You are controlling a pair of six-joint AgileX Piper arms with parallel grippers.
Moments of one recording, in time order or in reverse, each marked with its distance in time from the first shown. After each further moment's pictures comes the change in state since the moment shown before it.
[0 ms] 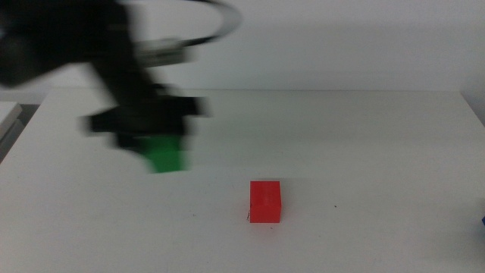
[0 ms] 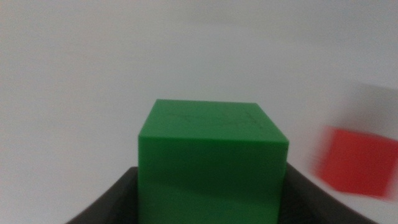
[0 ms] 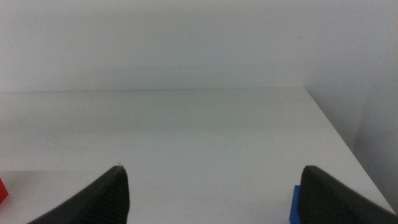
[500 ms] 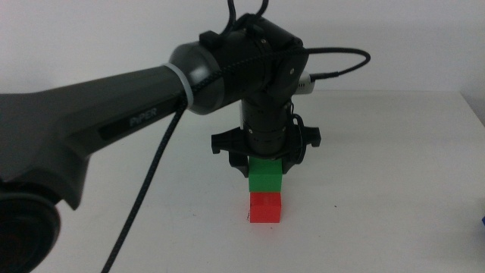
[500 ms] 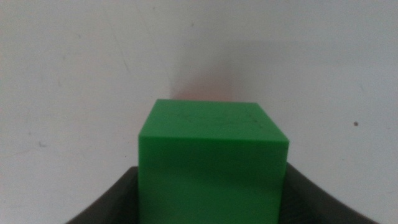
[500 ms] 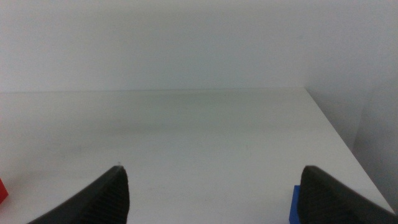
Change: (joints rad) left arm -0.318 0.352 -0.360 0.034 0.063 -0.182; right arm 0.000 0.000 0.000 0.000 0.000 0.000
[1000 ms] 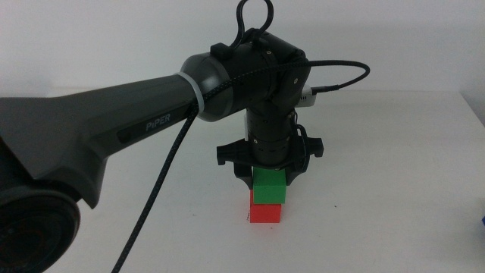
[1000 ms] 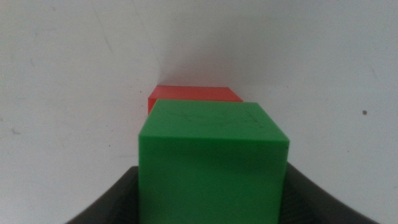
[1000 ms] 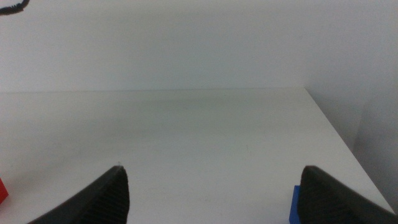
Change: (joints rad) left arm 0.000 0.041 -0.002 -0.051 0.003 0.000; right arm 0.000 0.000 0.000 0.000 0.000 0.000
